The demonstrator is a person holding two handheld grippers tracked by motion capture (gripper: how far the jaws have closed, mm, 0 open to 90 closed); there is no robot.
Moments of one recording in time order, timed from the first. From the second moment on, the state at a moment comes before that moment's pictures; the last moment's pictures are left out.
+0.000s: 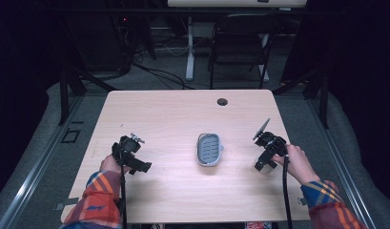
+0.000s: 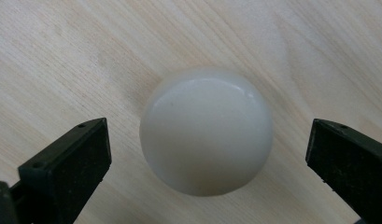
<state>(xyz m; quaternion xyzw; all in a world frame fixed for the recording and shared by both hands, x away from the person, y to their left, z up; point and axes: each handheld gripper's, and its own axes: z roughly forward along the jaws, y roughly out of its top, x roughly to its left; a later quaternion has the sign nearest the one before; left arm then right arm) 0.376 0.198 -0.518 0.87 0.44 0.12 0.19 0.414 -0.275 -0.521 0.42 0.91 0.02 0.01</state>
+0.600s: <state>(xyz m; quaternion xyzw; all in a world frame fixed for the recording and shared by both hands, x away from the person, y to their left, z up) 0.375 0.198 -0.518 0.87 0.44 0.12 0.19 0.422 -0.267 -0.533 0.40 0.92 0.01 -0.01</state>
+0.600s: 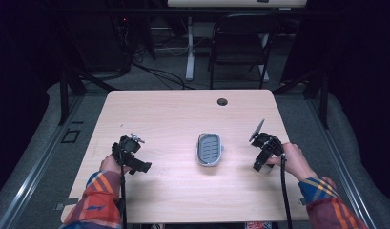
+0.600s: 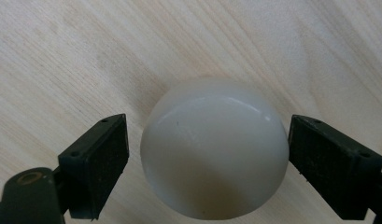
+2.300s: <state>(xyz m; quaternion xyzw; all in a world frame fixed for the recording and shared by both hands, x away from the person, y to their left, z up) 0.376 0.198 -0.518 0.87 0.44 0.12 0.19 0.421 -0.265 -0.527 0.39 0.92 -0.01 0.00</state>
